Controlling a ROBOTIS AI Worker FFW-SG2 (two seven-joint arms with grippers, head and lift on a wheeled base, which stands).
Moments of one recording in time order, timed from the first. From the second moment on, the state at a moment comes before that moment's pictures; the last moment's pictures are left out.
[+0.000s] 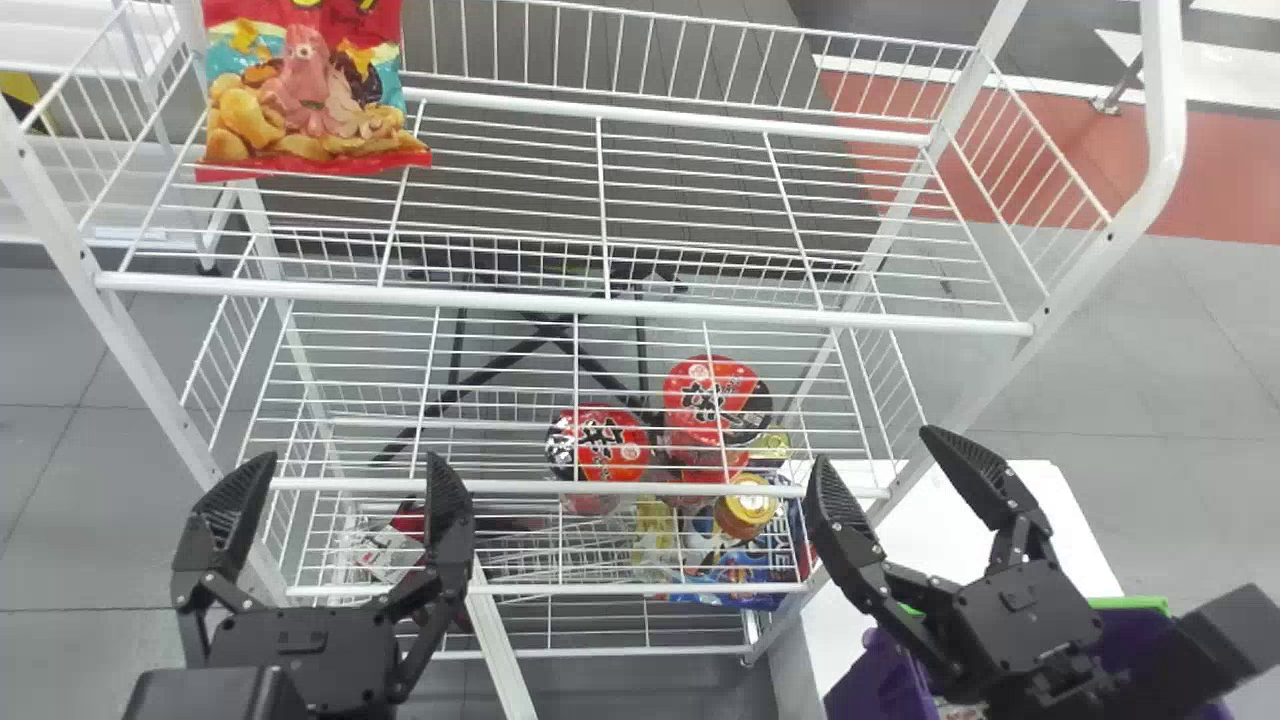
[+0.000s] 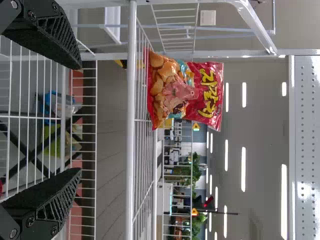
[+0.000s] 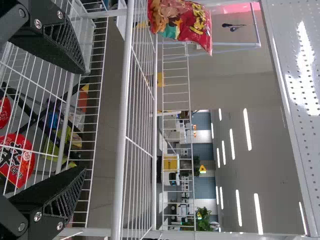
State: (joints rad) left arm 0.73 0.15 -0.38 -2.14 -0.15 -0.13 0.39; right arm 0.84 -0.20 -0.11 -2.22 -0.25 -0.15 0.27
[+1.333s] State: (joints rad) left arm 0.73 0.15 -0.38 -2.14 -0.15 -0.11 0.39; right arm 0.83 -0.20 -0.11 -2.21 -0.25 -0.15 0.28
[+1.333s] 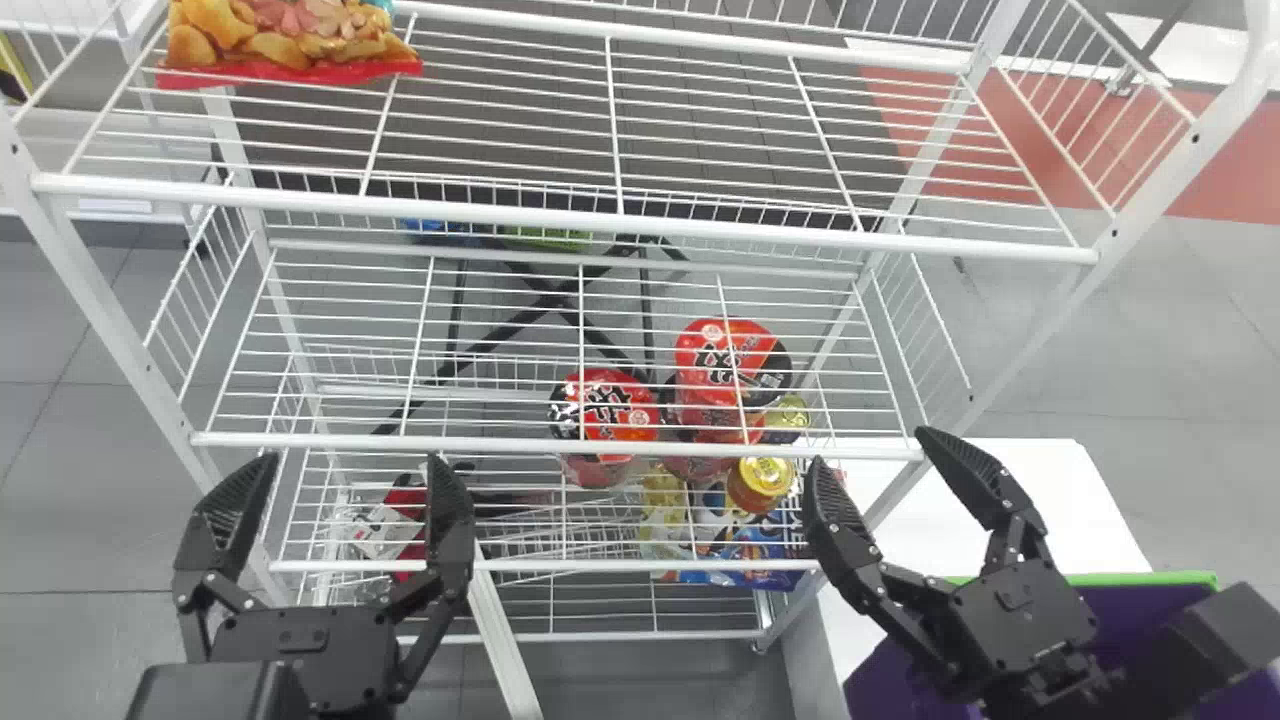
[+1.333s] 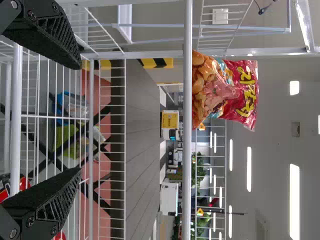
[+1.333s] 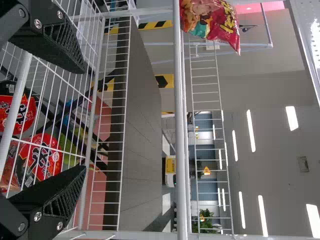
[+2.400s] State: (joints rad) left arm 0.72 0.15 -0.38 -2.14 -0.15 -0.11 0.38; right arm 0.82 -0.19 -0.11 -2.20 -0.25 -0.14 0.32
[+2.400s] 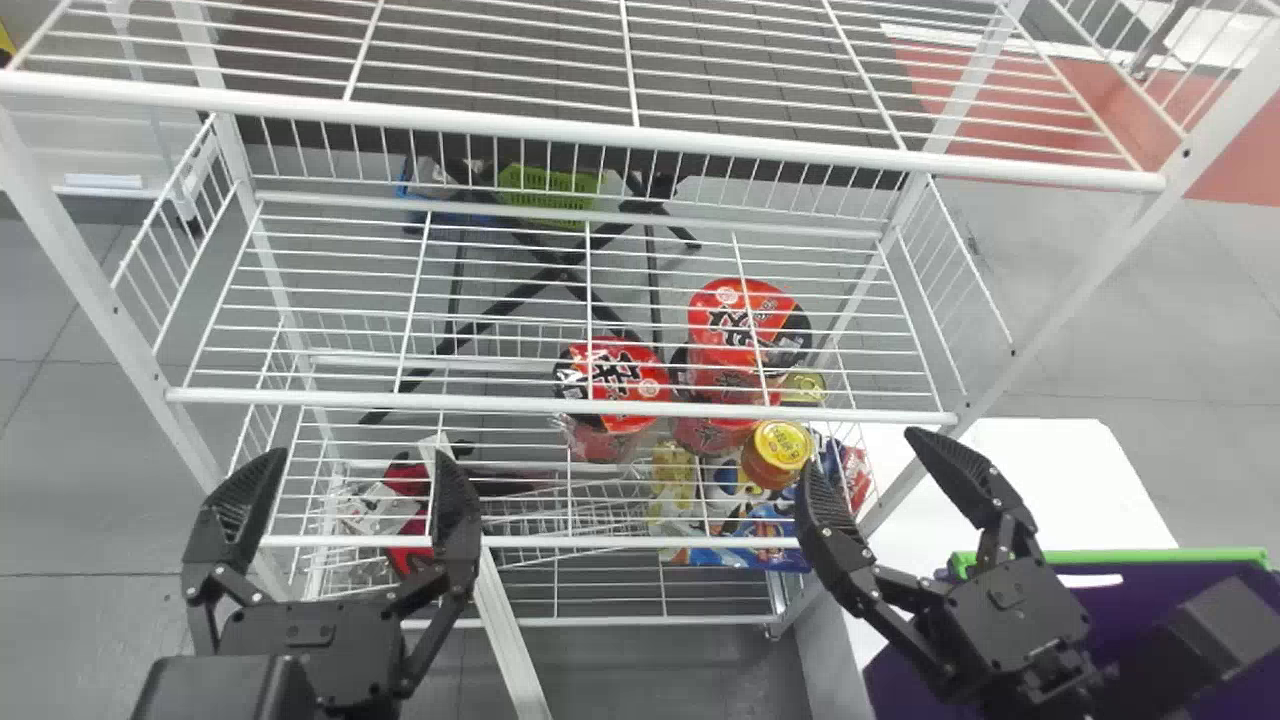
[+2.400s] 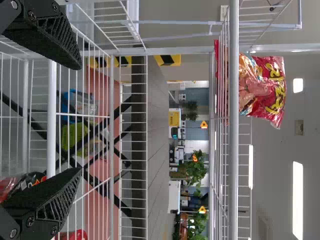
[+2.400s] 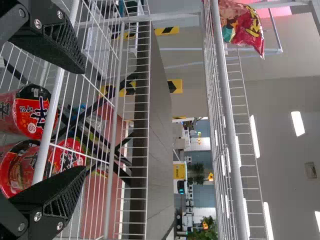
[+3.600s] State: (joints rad) left arm 0.73 0.15 -0.38 -2.15 -0.15 -0.10 0.38; right arm 0.83 -0.19 -0.11 -2.21 -0.25 -0.13 0.33
